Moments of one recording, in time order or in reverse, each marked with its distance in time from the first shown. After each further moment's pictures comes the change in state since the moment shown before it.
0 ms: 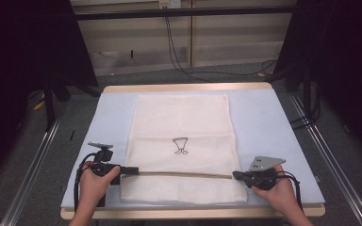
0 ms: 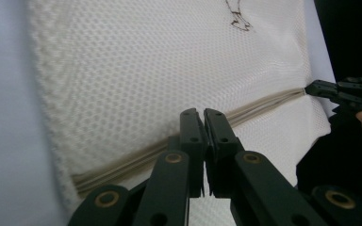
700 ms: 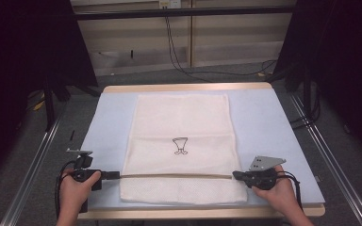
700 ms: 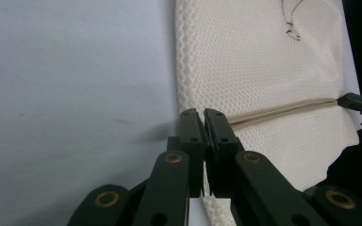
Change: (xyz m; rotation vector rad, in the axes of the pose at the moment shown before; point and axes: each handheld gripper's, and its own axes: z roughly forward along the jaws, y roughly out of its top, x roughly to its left) left arm 0.045 -0.017 -0.032 -0.042 0.054 -0.090; right arm -0.001 0.000 0.000 -0.005 0.006 -0.001
